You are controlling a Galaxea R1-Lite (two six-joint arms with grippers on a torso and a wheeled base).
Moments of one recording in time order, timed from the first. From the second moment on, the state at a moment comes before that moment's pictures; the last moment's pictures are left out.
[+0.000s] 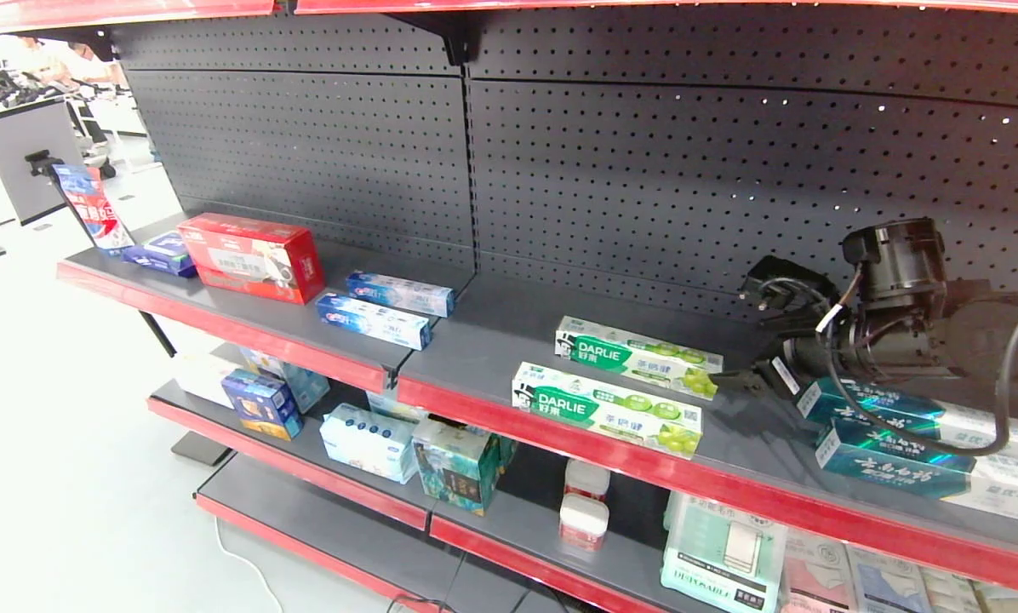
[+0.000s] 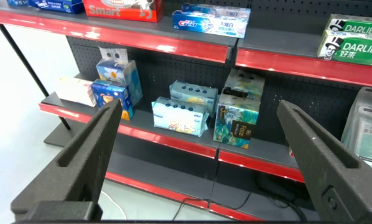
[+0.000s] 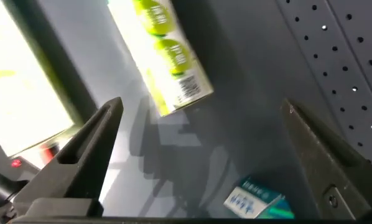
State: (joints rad) left arm 0.00 0.00 0.00 0.00 -0.06 0.00; right arm 0.11 1.82 -1.02 -0.12 0.20 -0.61
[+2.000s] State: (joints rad) left arm 0.00 0.00 0.00 0.00 -0.06 0.00; right arm 0.13 1.15 -0.47 -0.24 0.20 -0.23
